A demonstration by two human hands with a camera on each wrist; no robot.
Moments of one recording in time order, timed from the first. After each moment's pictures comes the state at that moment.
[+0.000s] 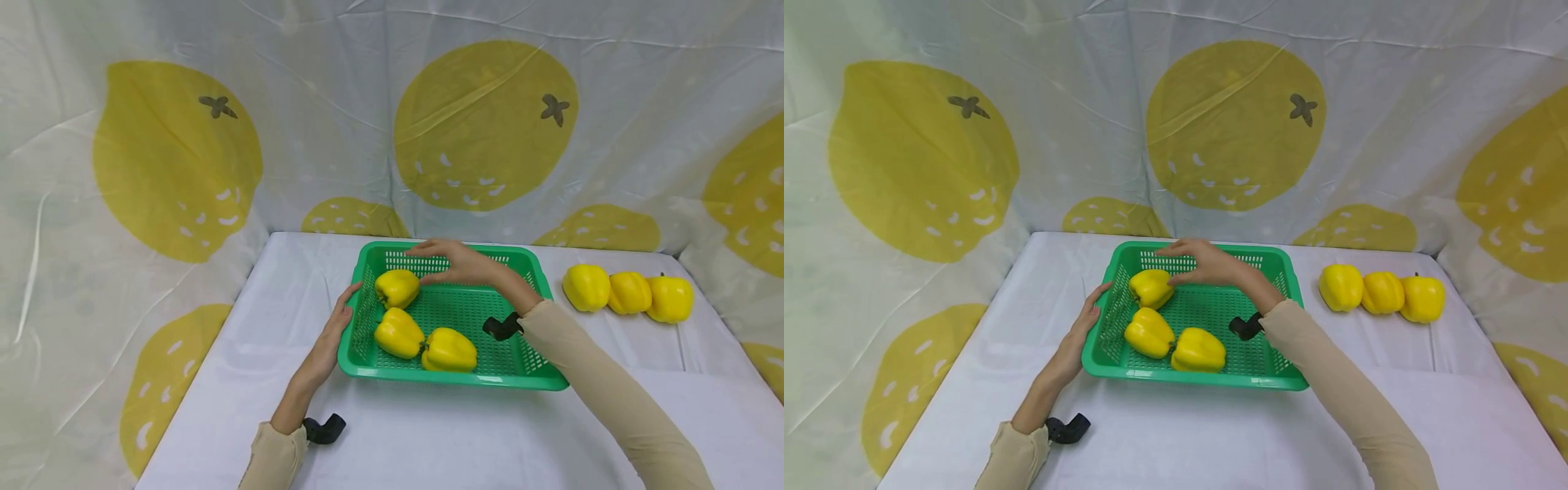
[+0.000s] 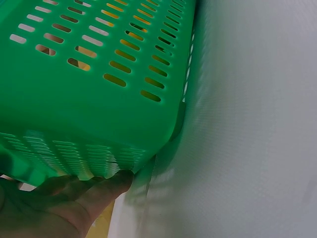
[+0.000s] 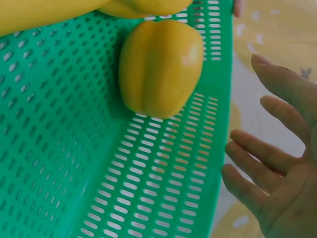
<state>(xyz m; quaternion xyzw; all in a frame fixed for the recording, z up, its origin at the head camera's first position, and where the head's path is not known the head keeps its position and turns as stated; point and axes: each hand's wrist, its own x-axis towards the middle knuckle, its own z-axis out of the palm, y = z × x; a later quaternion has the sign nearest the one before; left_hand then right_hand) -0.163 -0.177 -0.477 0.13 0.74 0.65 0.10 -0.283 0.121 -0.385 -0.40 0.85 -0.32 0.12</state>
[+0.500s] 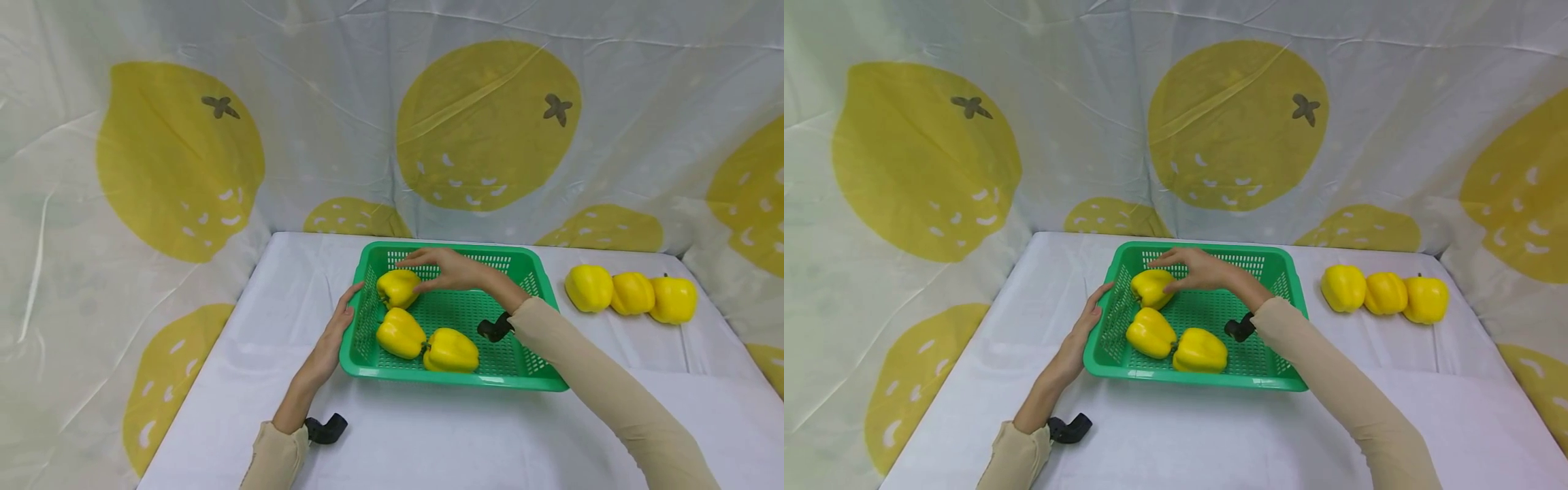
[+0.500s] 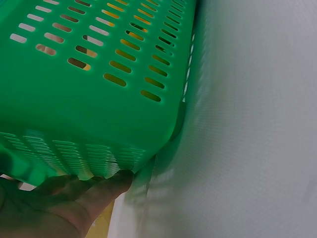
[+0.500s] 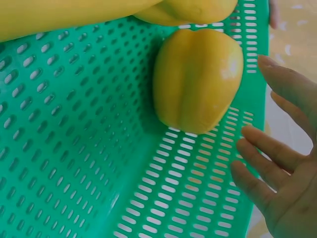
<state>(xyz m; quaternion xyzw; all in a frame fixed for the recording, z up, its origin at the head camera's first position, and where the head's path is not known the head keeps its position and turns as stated) -0.163 -0.178 -0.477 0.13 0.74 0.65 0.10 -0.290 0.106 -0.401 -0.43 0.84 -0.31 0.15</state>
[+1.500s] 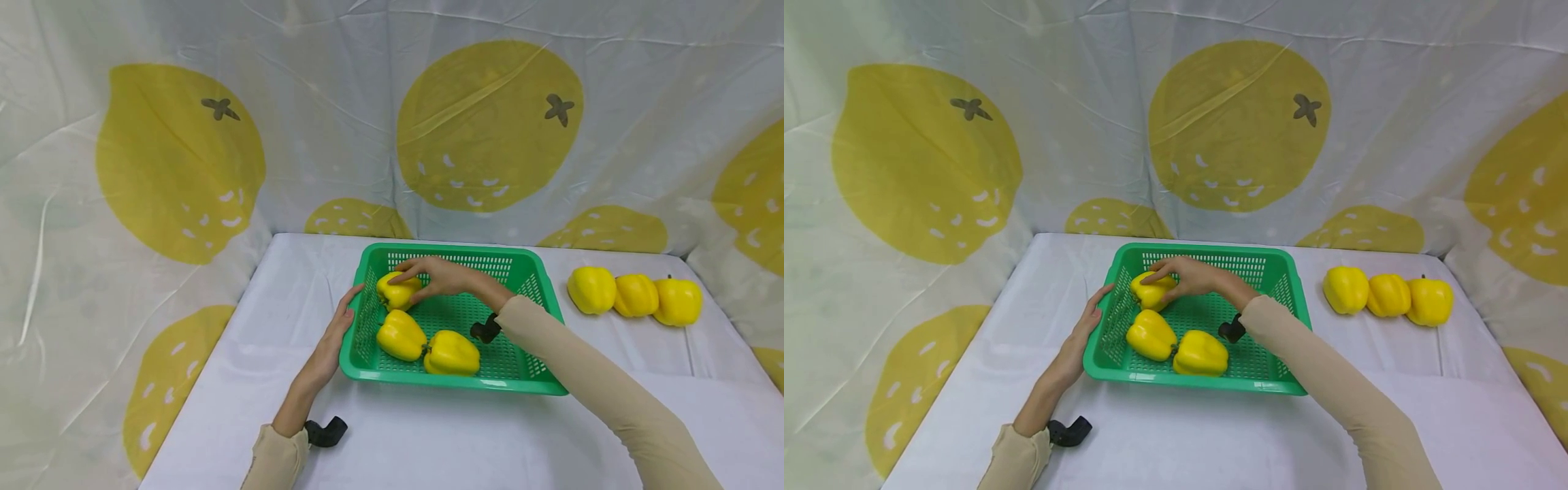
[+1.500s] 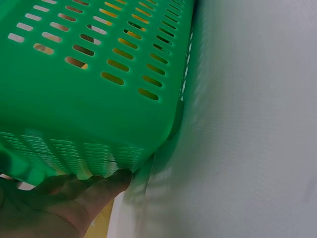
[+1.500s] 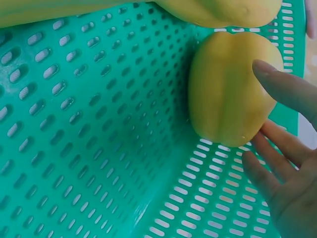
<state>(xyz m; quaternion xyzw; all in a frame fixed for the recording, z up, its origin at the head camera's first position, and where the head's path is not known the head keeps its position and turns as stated) -0.164 -0.176 -0.477 0.13 0.74 0.65 0.10 -0.300 0.089 -0.419 -0.45 0.82 -0.29 0.20</state>
